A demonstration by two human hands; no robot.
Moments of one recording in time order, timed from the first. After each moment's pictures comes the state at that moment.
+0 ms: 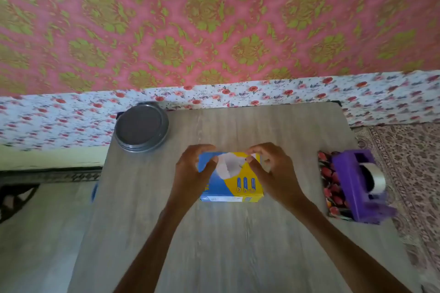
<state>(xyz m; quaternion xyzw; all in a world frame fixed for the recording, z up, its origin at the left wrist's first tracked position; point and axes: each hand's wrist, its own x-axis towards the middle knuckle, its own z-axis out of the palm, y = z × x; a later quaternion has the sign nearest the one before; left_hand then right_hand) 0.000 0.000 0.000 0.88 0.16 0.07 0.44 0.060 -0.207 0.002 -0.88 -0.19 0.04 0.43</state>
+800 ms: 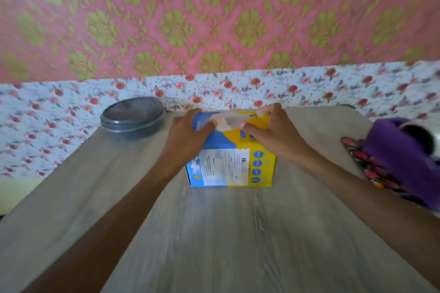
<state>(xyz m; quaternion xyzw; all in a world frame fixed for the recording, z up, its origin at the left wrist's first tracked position) -0.010 0.000 -0.138 0.87 0.10 0.24 0.42 0.049 -0.207 -0.127 -0.88 -0.21 -0.07 0.43</state>
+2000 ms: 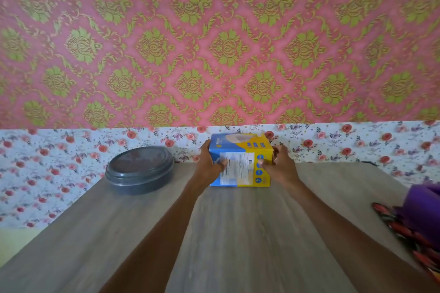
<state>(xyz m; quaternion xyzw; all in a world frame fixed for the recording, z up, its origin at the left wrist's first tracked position) 0.146 0.054 -0.178 0.78 0.02 0.21 0.59 0.200 -0.155 -0.167 -0.85 -0.12 -0.10 0.51</state>
